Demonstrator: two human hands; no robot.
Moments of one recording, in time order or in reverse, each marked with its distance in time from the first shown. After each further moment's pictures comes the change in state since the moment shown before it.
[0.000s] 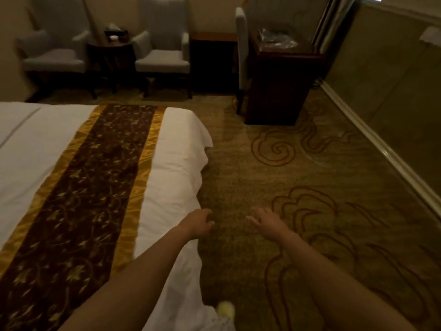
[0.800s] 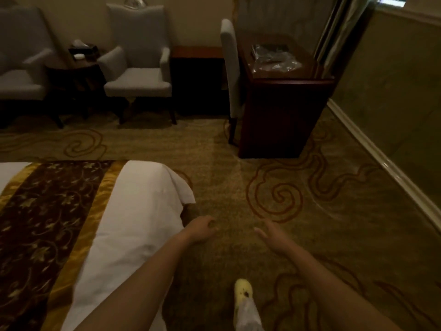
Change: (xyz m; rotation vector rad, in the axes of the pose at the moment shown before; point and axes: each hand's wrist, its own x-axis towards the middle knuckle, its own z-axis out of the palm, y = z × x) left_hand 0.495 0.116 -0.237 -0.073 -0.092 0.028; right_hand 0.456 0.064 -0.264 0.201 0.017 0.040
